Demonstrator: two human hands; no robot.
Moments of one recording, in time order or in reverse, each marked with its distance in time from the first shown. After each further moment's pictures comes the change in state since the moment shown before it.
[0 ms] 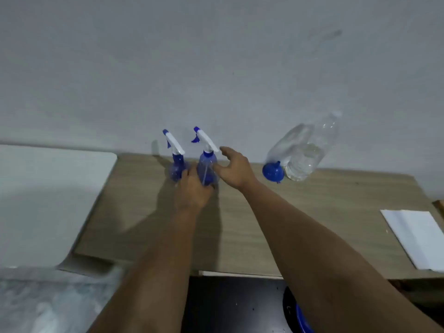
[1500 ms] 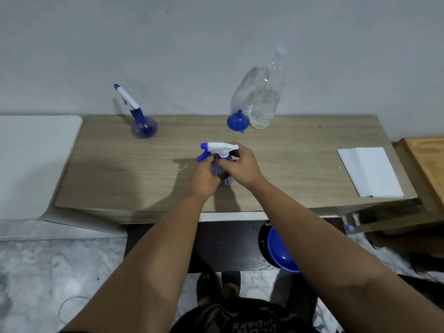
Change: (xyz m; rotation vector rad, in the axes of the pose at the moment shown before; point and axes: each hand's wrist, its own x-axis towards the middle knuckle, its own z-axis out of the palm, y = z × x) left_hand -0.137 0.108 0.071 -0.438 -0.273 -0.013; right_hand -0.152 0.101 -0.078 0.397 0.090 0.110
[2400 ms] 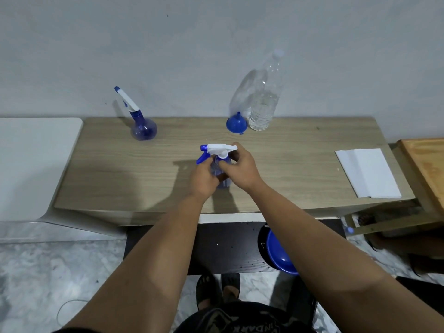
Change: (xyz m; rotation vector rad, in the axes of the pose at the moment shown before) left_hand -0.002 0.000 -0.001 0.024 0.004 0.007; right_hand -0.007 -0.001 -0.001 -0.022 0.016 0.012
